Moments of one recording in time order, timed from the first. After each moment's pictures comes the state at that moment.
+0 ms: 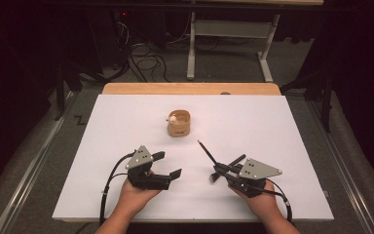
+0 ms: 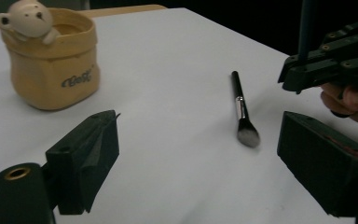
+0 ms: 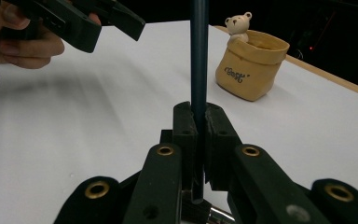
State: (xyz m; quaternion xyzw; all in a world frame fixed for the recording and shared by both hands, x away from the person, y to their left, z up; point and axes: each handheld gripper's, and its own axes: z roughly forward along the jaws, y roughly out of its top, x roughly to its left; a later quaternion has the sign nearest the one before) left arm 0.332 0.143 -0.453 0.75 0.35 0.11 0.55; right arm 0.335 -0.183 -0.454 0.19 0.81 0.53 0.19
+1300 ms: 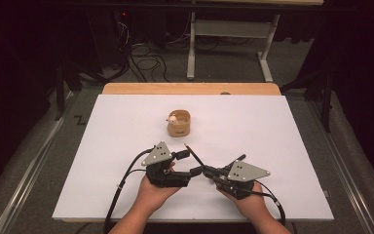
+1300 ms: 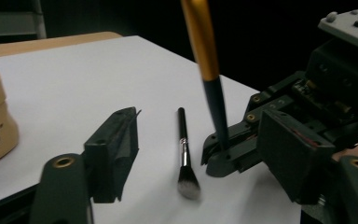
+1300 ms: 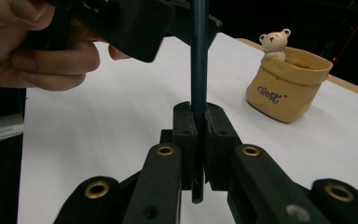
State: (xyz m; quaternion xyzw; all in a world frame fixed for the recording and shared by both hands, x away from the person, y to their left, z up) left arm 0.333 0.097 -0.428 0.74 0.29 0.07 0.60; right arm 0.330 -0.155 -0.455 0.16 0.80 0.55 0.17
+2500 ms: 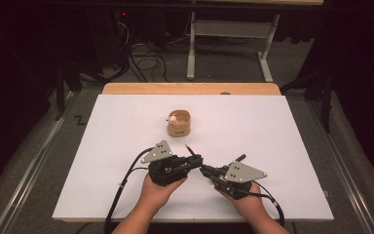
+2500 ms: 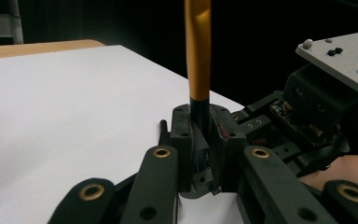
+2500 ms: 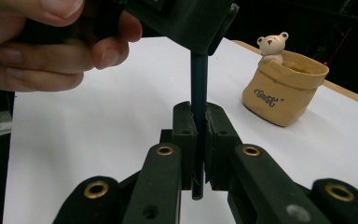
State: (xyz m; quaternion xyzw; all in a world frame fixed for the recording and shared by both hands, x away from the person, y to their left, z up) left arm 0.336 0.094 -0.427 0.72 0.29 0.04 0.63; right arm 0.330 -0.149 -0.458 0.16 0.80 0.55 0.19
